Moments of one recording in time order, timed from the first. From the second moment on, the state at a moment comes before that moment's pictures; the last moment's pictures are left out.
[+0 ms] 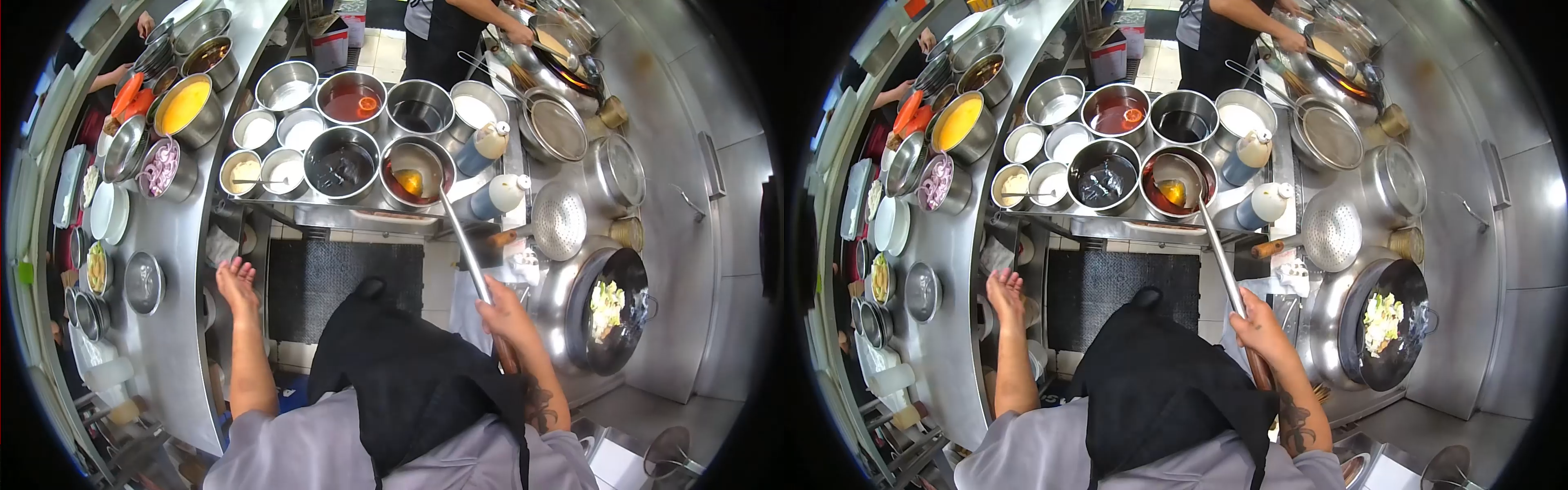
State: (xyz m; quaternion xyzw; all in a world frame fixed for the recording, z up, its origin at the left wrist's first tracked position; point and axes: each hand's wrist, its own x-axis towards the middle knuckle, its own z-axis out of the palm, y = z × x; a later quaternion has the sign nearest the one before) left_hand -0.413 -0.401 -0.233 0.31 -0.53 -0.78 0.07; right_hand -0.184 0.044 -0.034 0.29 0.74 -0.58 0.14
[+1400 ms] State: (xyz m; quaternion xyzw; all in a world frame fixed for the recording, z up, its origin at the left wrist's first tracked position) left_hand -0.332 -0.210 -0.267 -0.43 -0.80 -0.21 -0.36; right_hand -0.067 0.076 0.029 0.23 0.20 -0.95 0.00
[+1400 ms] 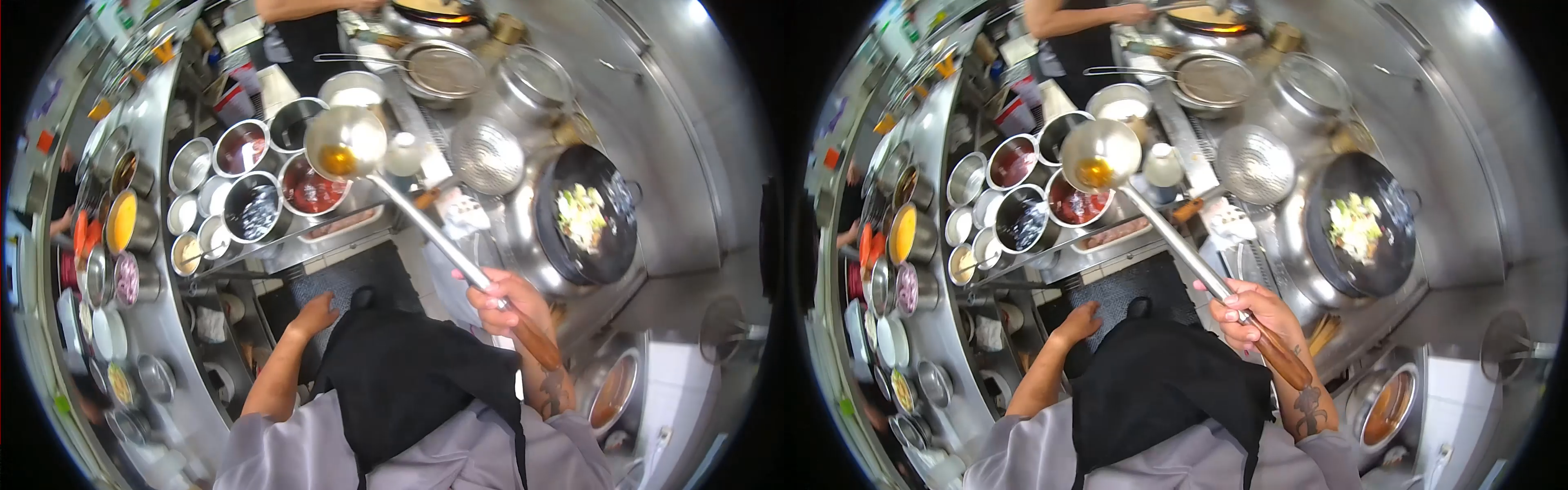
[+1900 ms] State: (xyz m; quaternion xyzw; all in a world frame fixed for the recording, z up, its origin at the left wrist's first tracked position) left_hand -0.196 0.176 -0.183 -0.65 -0.76 -0.03 -0.07; right_hand 0.132 0.084 0.075 0.34 0.27 -0.79 -0.44
